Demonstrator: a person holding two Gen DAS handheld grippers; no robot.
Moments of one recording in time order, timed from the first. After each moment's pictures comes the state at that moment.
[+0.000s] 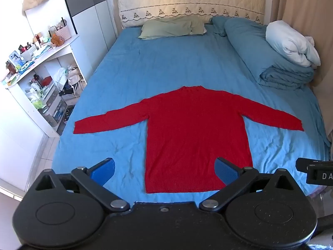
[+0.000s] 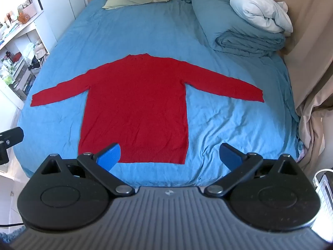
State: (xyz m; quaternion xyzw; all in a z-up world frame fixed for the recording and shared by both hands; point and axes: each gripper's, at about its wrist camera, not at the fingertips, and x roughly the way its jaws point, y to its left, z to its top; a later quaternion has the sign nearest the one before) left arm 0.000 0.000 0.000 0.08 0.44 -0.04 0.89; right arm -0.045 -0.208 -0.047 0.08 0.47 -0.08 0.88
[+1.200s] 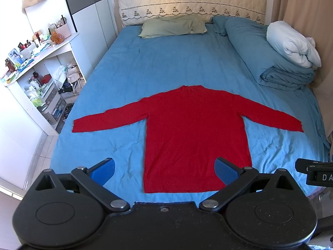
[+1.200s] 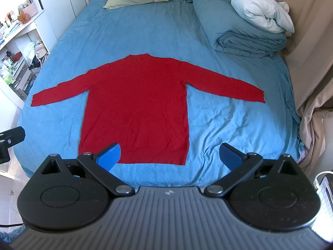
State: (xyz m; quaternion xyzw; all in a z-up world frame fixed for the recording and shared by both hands) left arm 0.003 0.000 -0.001 0.09 0.44 -0.03 0.90; right arm -0.040 -0.206 -0.045 0.08 0.47 -0.08 0.88
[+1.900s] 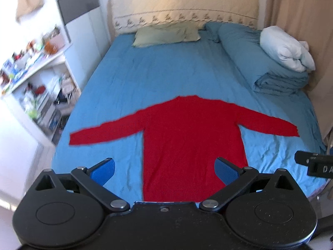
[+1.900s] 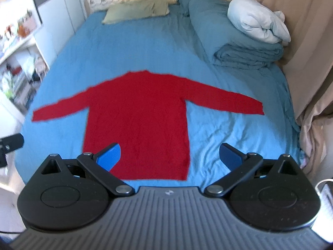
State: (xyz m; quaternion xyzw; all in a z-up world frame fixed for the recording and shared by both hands) left arm 0.026 0.004 0.016 0.09 0.43 -0.06 0.89; right arm -0.024 -0.209 -0.029 0.10 0.42 -0.10 0.90
